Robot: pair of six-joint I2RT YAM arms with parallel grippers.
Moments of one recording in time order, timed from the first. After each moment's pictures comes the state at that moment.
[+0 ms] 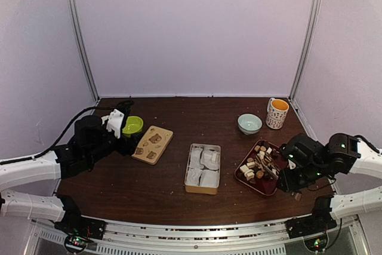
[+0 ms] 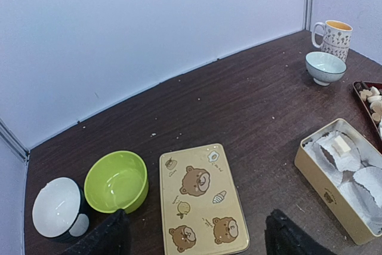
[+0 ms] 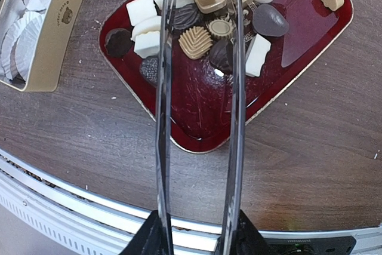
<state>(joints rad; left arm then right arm) -0.72 0.98 0.52 0.16 -0.25 0.07 0.98 0.85 0.76 -1.13 0.19 0.81</state>
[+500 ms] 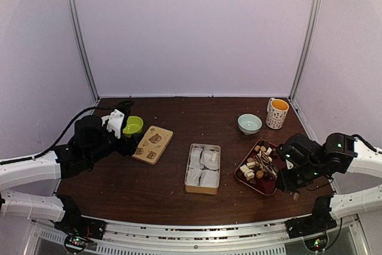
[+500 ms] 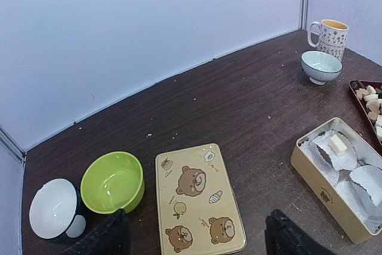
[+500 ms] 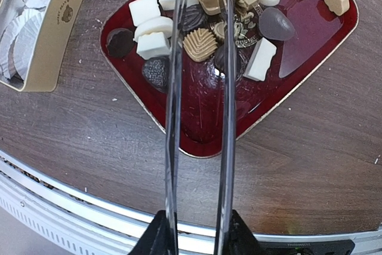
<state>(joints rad) -0.72 0.98 0.52 0.16 -0.23 0.07 0.98 0.88 0.76 -1.11 0.19 0.79</state>
